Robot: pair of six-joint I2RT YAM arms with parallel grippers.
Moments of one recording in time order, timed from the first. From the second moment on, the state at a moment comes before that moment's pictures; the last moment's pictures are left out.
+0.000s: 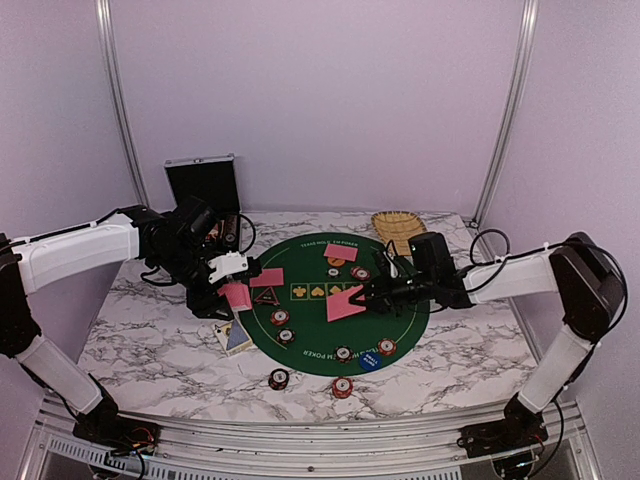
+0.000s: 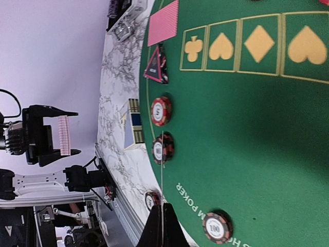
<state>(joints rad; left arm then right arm) -0.60 1.51 1.19 -0.87 0.25 0.67 0.57 1.67 0.83 0.24 -0.70 0.90</state>
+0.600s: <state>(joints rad) -0.60 1.51 1.19 -0.87 0.25 0.67 0.52 1.71 0.79 0.02 -0.61 0.71</state>
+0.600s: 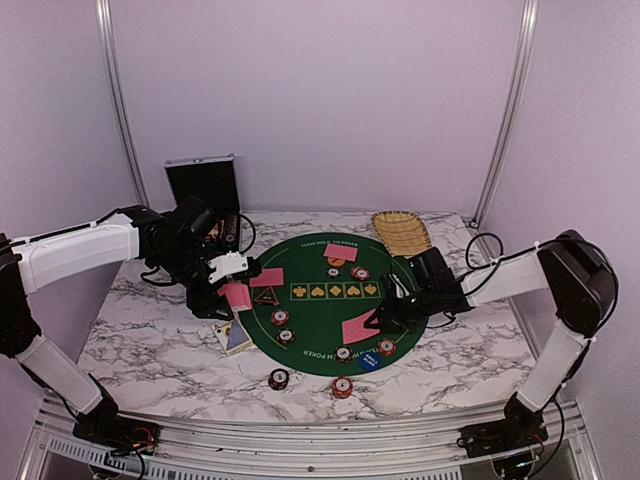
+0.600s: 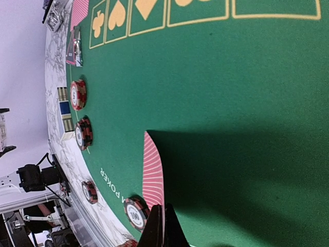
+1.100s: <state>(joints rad) -0.60 1.51 1.19 -0.87 0.25 0.67 0.52 1.73 0.84 -0.14 -0.50 0.61</state>
